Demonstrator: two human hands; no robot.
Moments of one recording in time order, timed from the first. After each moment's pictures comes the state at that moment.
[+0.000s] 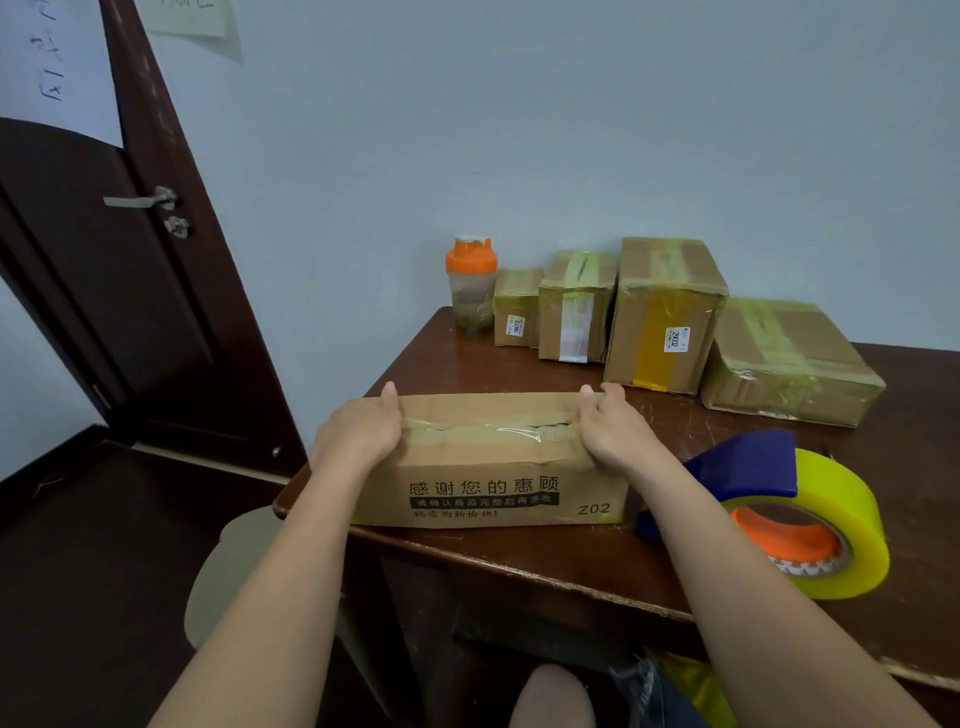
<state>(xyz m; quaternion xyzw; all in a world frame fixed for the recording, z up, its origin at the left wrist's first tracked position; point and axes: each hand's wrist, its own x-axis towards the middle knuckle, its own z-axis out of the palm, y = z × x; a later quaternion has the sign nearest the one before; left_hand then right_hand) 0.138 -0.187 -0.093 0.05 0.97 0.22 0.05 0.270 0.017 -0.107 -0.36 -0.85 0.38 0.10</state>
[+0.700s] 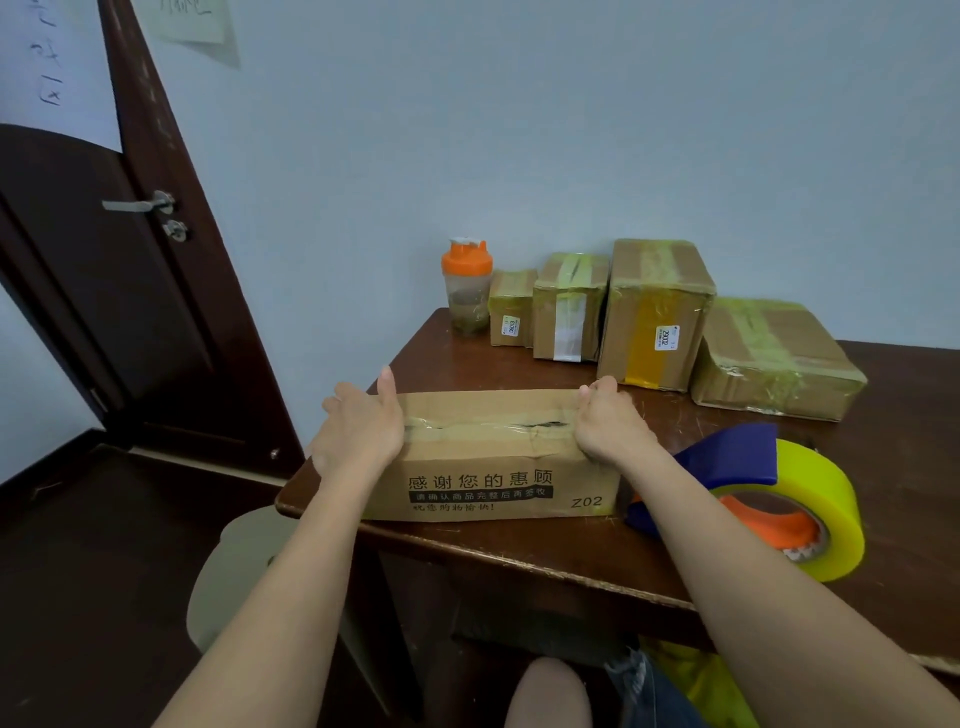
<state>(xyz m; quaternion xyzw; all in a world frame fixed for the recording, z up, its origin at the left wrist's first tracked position) 0.148 -0.186 -0.098 0.03 0.96 0.28 -0.04 0.272 0.017 -0.103 -0.38 -0.86 0.31 0.10</state>
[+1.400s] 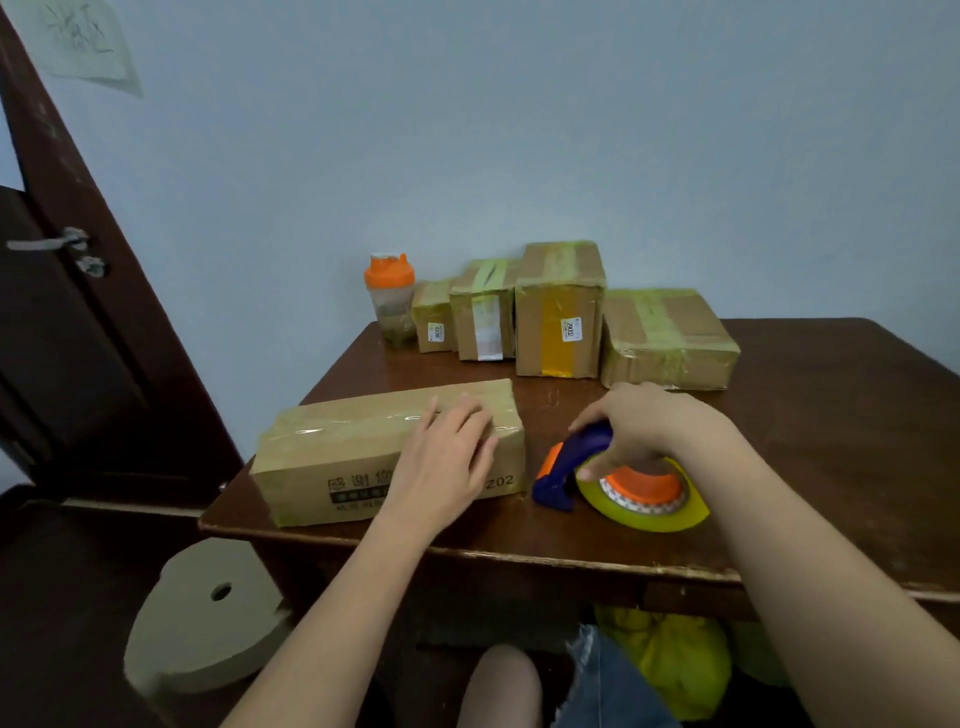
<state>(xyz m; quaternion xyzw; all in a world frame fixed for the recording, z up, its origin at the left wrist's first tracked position) 0.252 -0.107 -0.133 0.52 0.81 0.18 -0.21 0.397 0.063 -0.047 -0.27 -0.95 0.07 -0.13</state>
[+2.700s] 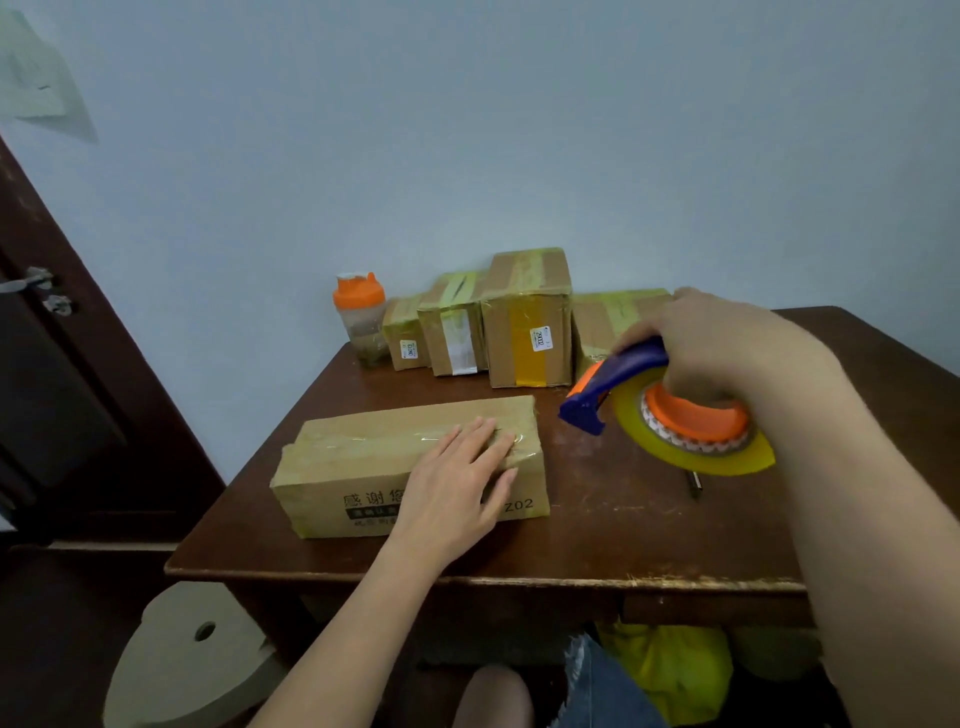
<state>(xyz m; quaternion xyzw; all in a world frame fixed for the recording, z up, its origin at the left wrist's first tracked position) 0.273 -0.079 -0.143 0.58 0.77 0.16 -0.23 0.456 0.088 0.023 -0.32 -0.95 0.03 0.04</state>
